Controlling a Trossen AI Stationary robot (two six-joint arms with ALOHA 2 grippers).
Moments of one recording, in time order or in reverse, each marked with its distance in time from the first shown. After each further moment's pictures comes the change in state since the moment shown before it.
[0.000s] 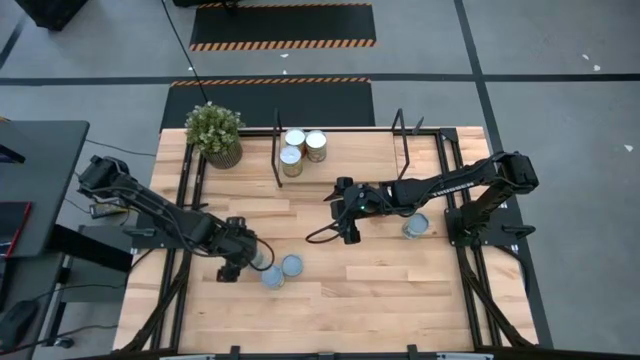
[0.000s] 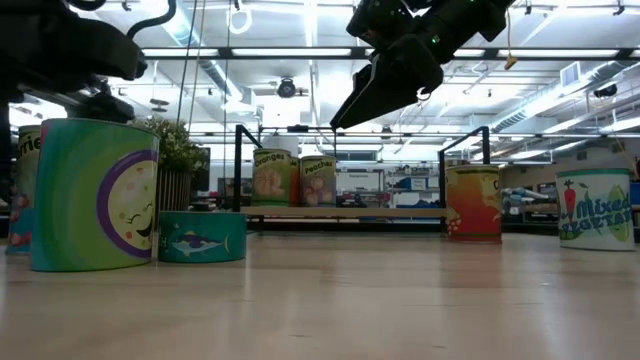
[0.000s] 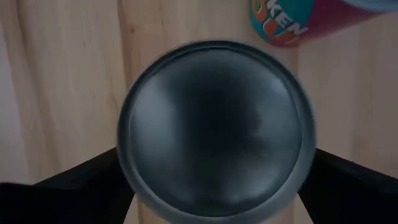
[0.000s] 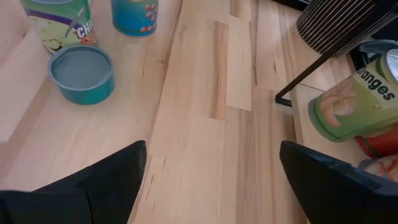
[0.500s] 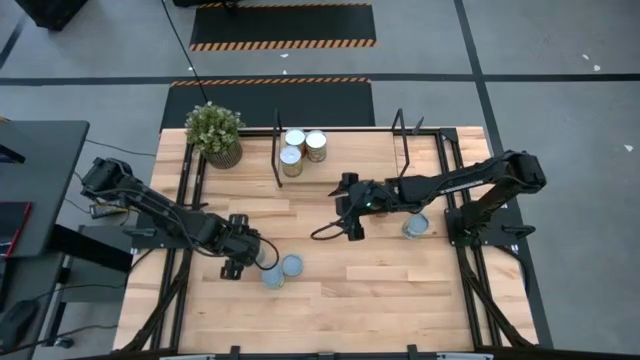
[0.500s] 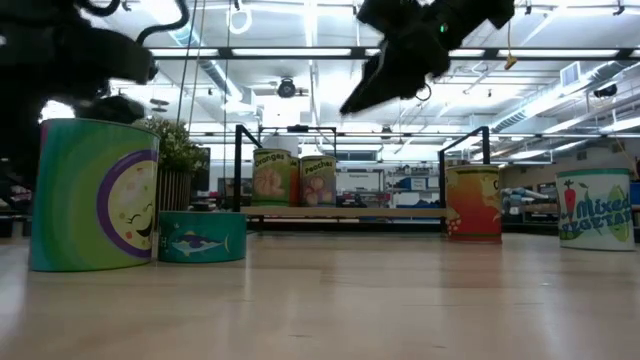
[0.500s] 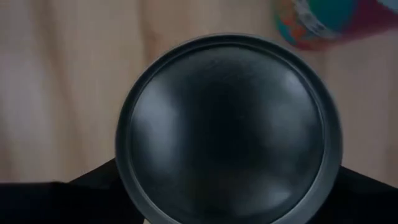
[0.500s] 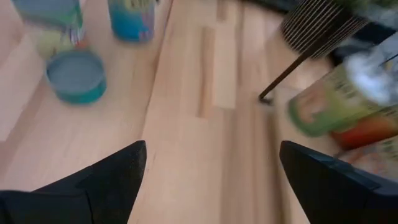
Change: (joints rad) left arm 0.028 0.047 0.030 -0.021 -0.055 0.048; right arm -0.003 -0.066 0.000 -0.056 0.031 -0.006
